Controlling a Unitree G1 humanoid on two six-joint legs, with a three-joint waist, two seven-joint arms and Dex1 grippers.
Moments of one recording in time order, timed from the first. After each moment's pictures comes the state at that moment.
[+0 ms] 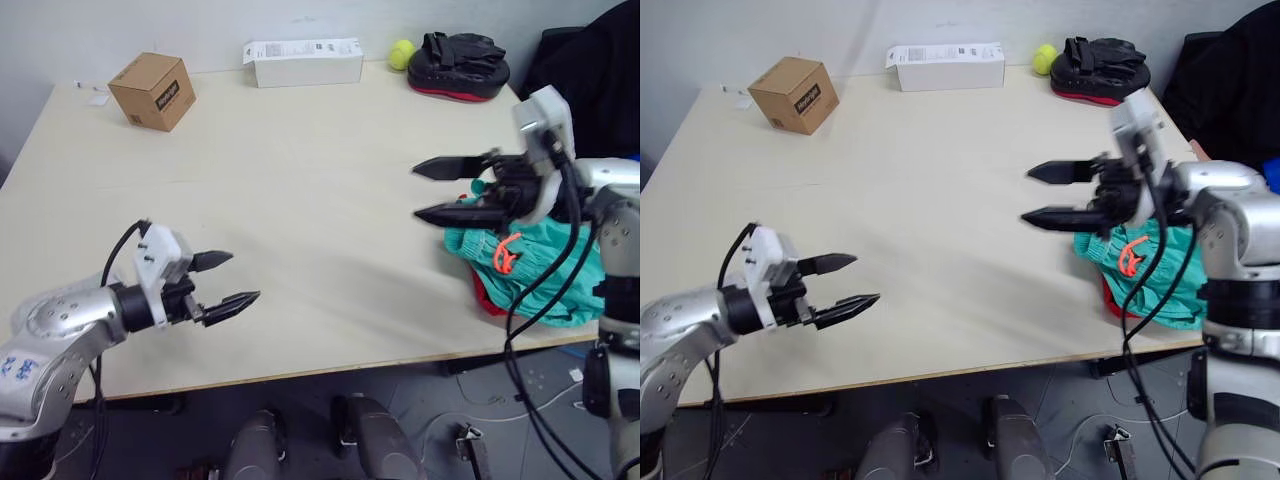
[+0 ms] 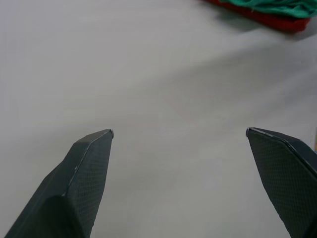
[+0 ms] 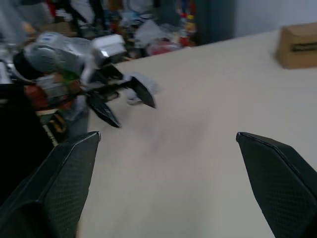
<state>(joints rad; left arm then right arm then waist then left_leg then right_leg) 0.09 0.81 0.37 -0.59 -0.63 0.73 -0.67 -0.77 -0.70 -0.08 -0.17 0.70 0.83 1.31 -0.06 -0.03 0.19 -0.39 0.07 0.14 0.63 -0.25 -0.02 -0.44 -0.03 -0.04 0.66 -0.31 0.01</state>
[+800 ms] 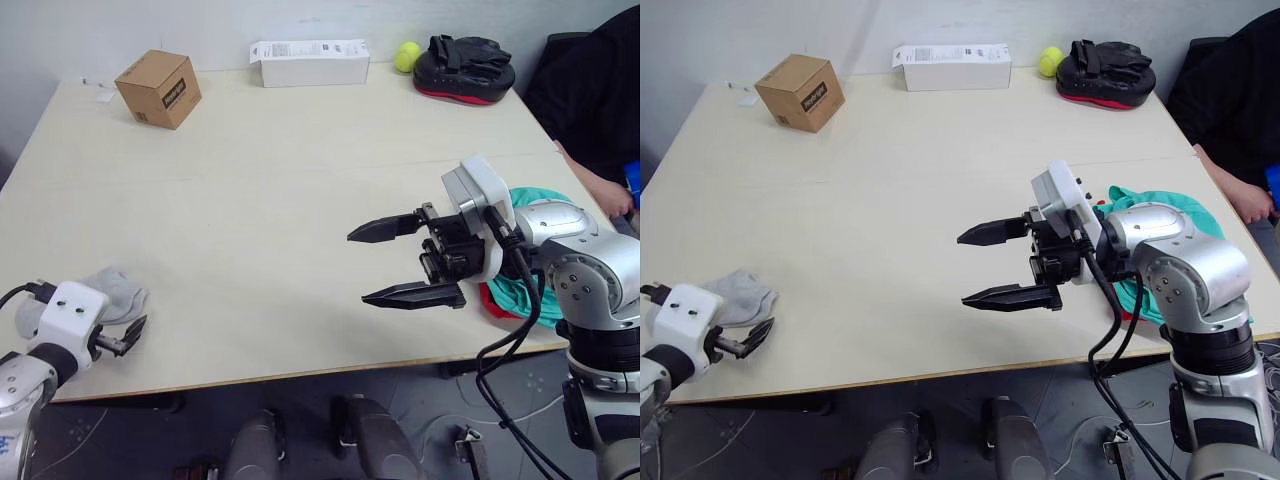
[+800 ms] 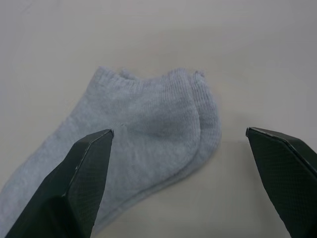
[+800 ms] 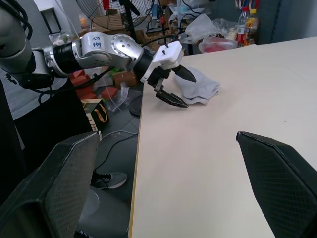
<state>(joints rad) 0.31 0.71 0.50 -0.45 -0.17 0.63 -0.44 -0.66 -0.68 0.00 -0.35 0.79 0.83 1.25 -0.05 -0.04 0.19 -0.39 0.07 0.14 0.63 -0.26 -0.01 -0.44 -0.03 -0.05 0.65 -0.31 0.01</state>
